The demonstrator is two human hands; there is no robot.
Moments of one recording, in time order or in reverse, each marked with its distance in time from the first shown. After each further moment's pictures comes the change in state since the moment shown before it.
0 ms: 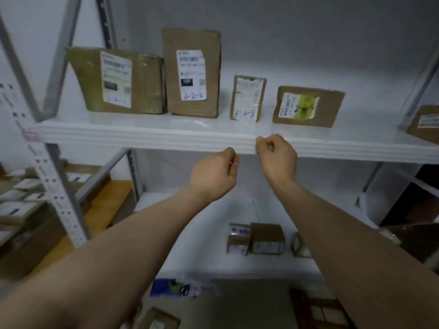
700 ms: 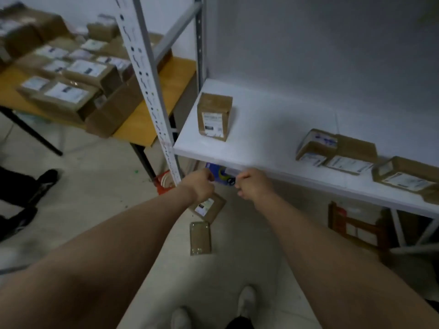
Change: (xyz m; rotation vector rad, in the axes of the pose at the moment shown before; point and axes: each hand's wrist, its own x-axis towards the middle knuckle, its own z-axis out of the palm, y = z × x) left_hand -0.304 -0.225 0.037 -0.129 -0.726 -0.938; right_hand -0.304 0.104 0.222 -0.208 -0.978 0.568
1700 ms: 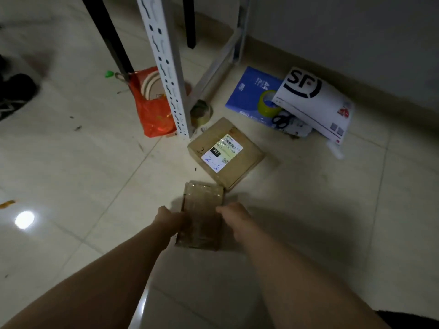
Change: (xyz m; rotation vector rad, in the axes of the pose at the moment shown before) left_hand 0.304 -0.447 0.485 -0.774 0.120 -0.827; right_hand 0.354 0.432 0.441 0.040 -0.373 0.376
